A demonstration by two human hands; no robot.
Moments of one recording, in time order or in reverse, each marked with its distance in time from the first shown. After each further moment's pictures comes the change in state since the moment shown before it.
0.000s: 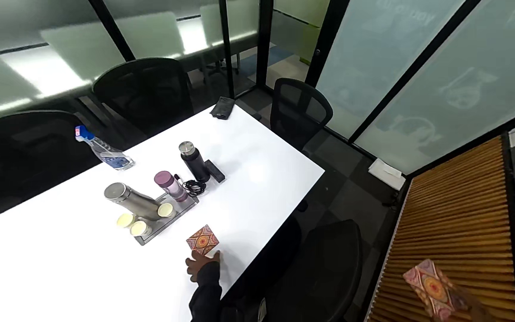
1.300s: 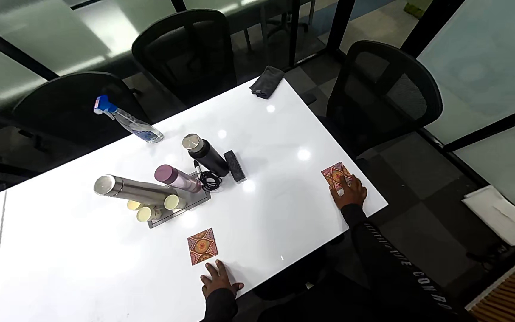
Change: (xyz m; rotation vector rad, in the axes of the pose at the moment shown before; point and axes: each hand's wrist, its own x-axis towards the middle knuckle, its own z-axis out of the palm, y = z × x) left_hand -0.030 0.044 0.078 0.590 -0.284 -0.116; right_hand 0.449 -0.174 0.489 -0.012 -0.318 -0.149
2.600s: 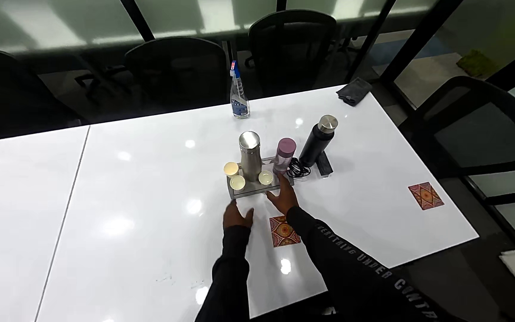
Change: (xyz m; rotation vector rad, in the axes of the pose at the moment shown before) left_hand 0.149 -0.201 -0.159 -0.862 0.369 0.292; right_hand -0.219 -0.531 0.077 0.568 -0.367 -0.483
